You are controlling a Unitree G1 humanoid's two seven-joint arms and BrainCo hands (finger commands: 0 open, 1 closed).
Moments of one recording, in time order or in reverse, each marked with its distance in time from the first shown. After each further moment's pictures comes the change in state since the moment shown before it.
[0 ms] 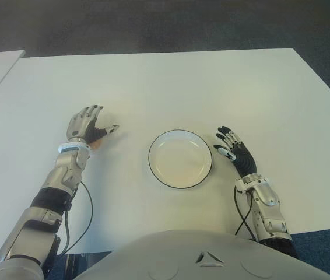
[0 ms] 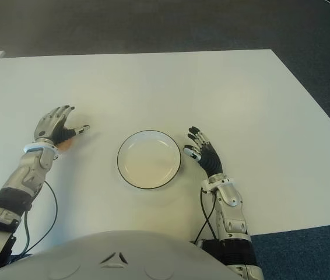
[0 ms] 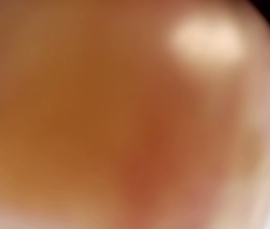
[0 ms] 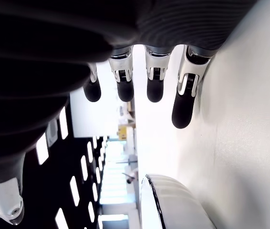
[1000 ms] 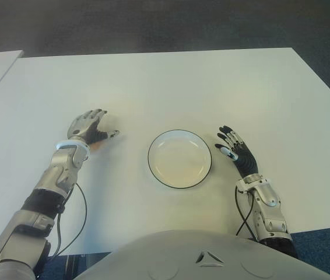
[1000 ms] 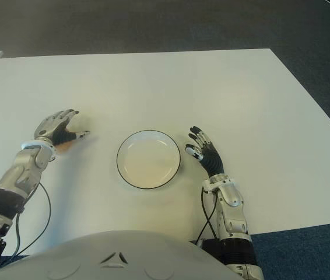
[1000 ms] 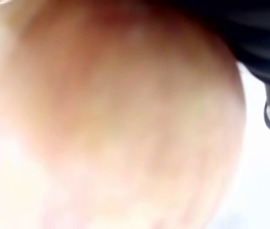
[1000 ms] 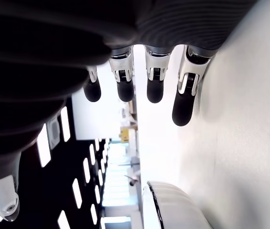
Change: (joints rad) left arm 0.048 0.091 -0.038 -0.193 -0.004 0.052 -0.266; right arm -0.010 0.007 -0.016 0.032 0.008 -0.022 0.016
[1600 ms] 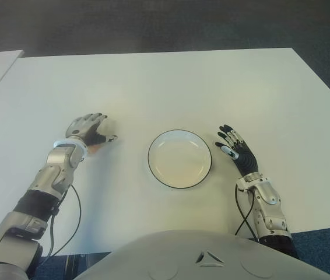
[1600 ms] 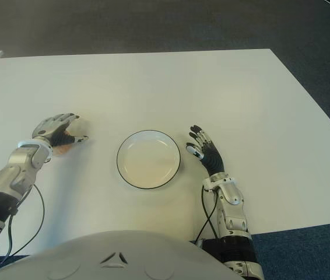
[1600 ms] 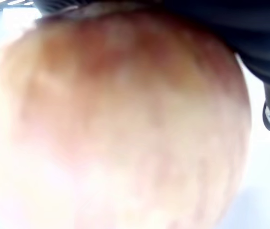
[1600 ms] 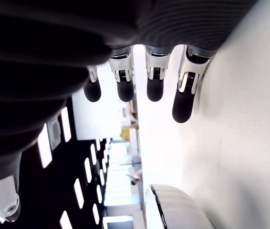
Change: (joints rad) left arm -0.001 0.049 -0.020 -0.054 0.055 0.019 -0.087; right arm -0.021 0.000 -0.007 0.021 0.015 0.003 0.013
